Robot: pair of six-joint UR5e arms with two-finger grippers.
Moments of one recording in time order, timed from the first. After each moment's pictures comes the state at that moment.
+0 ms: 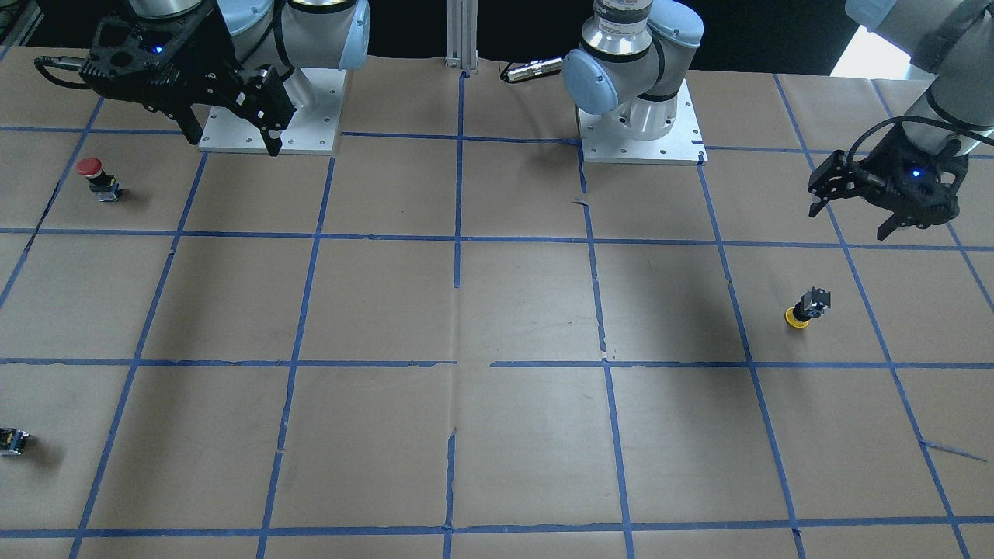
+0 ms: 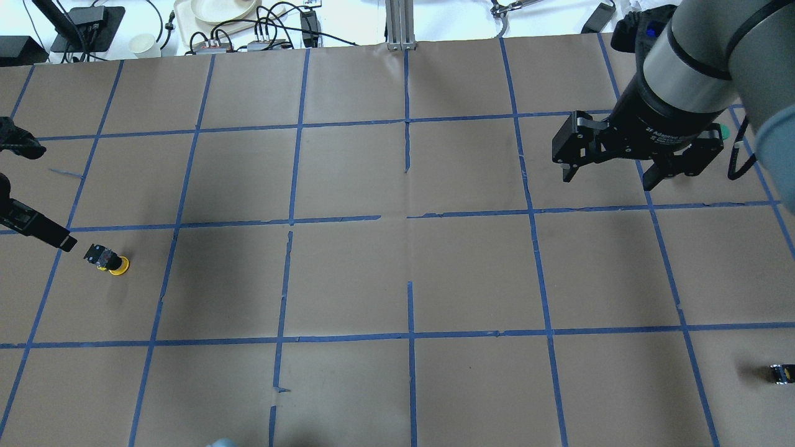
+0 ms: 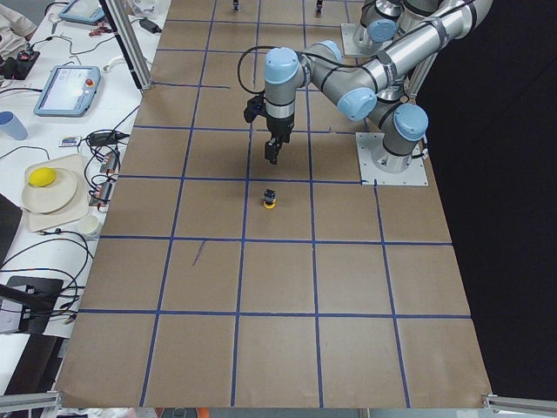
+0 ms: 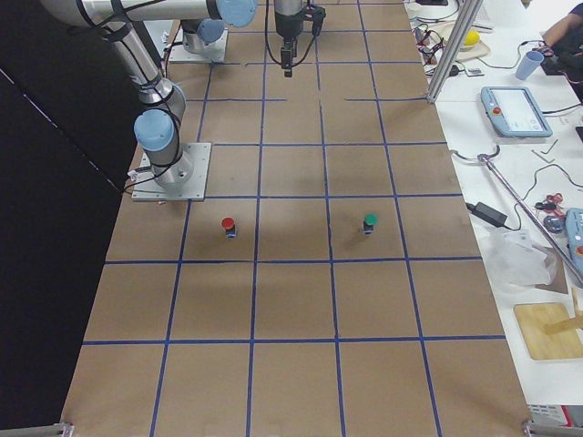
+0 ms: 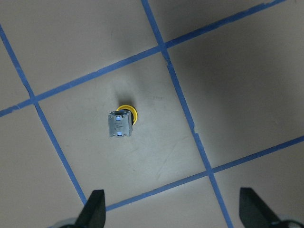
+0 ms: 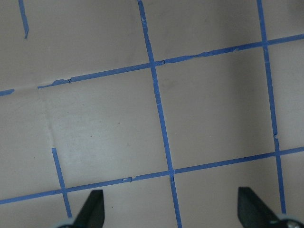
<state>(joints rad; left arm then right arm) -0.95 -1.50 -1.93 -1.28 1.62 1.06 1.56 -1.75 1.71 -1.58 -1.56 0.16</state>
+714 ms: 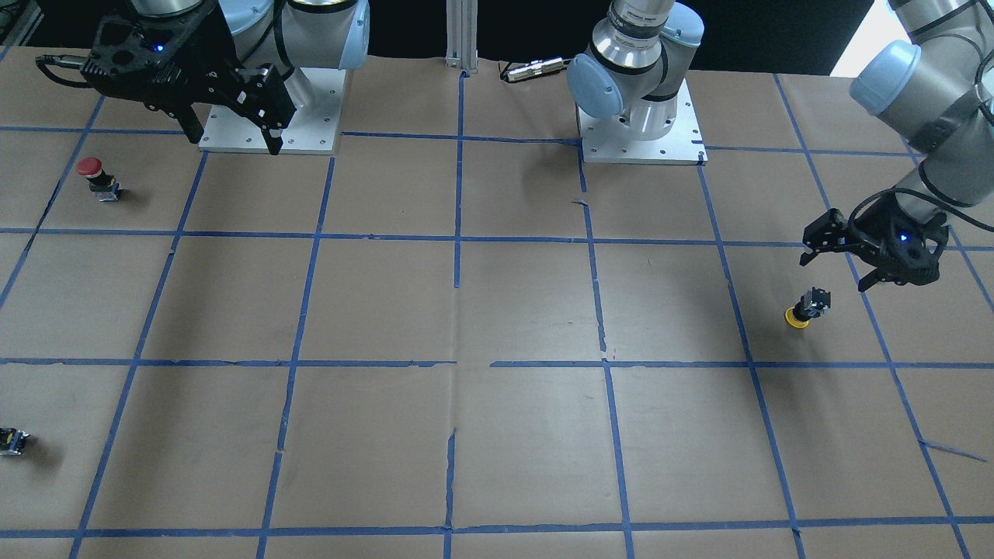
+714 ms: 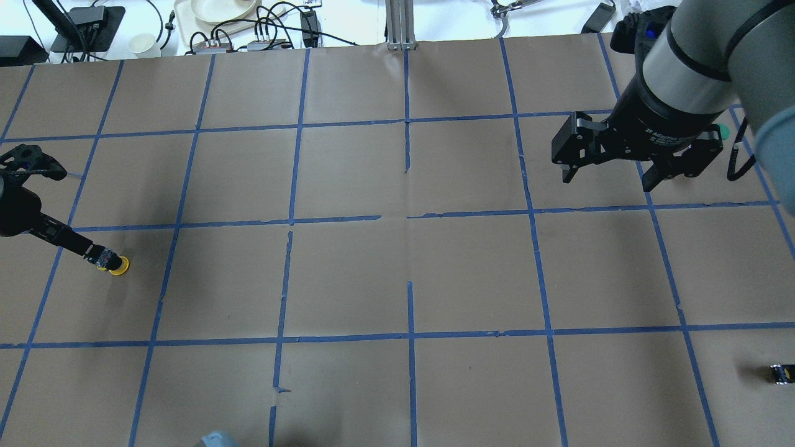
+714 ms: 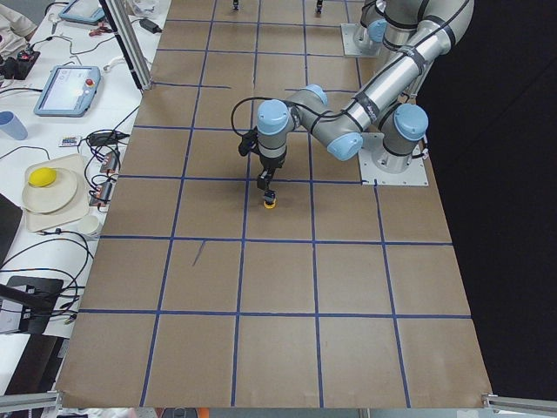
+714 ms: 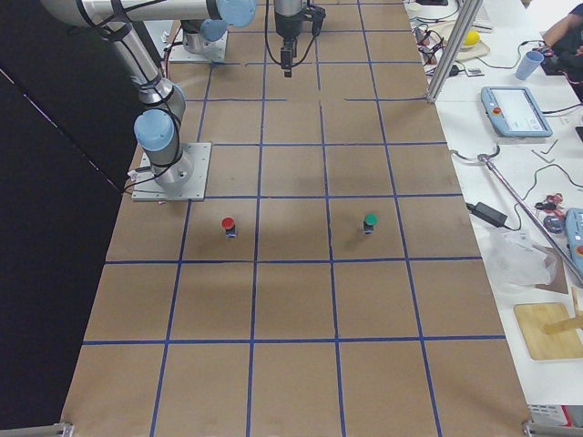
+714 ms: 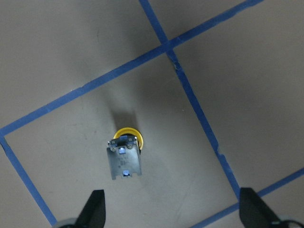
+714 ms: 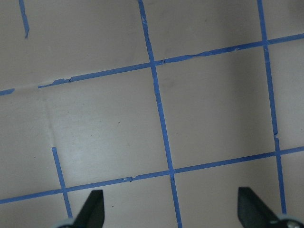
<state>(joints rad) -0.88 -1.69 -1.96 -1.11 1.52 1.14 1.56 -1.75 1.72 -1.58 -1.56 0.16</state>
